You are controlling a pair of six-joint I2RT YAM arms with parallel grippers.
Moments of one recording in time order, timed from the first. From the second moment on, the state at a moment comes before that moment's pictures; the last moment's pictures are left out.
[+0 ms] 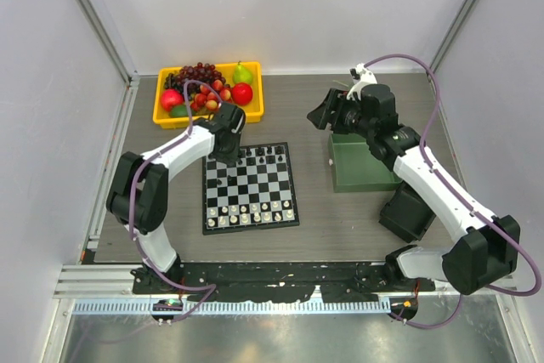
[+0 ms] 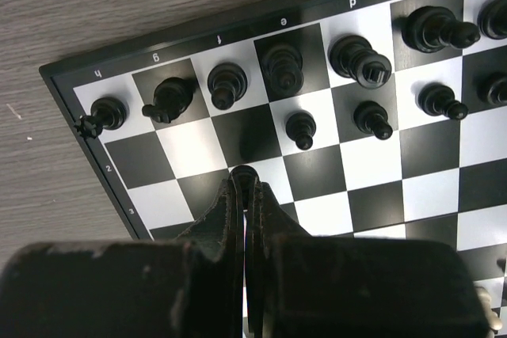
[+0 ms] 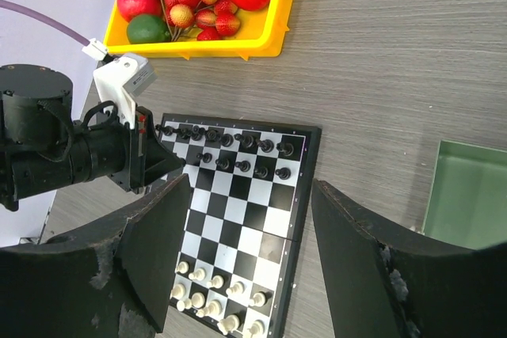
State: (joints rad) left arm -0.45 1.75 1.25 -0.63 -0.15 -0.26; right arm 0.39 1.28 1.13 -0.23 -0.17 0.50
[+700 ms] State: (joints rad) left arm -0.44 1.82 1.28 -0.61 -0.14 -0.26; right arm 0.37 1.28 1.13 -0.23 -0.19 0.50
